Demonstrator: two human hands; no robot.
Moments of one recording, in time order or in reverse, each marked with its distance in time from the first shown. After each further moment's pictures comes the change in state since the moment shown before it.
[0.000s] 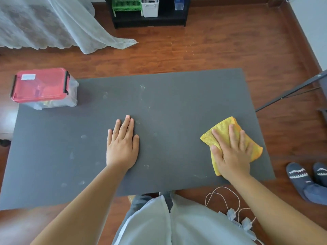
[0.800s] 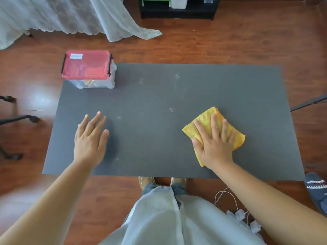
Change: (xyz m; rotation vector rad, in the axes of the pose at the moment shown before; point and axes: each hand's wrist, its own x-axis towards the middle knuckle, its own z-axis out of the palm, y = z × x) left_hand -0.059 -0.163 -0.062 -0.062 0.161 -0.095; right_hand -0.011 -0.127 0.031 -0.107 -0.020 -0.246
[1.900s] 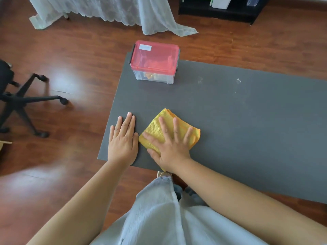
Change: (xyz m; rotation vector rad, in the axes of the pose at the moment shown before) left_hand -0.021 -0.090 0.002 0.036 -0.084 -0.118; right_hand 0.004 -0.280 0.027 -0.002 -0.133 -0.481
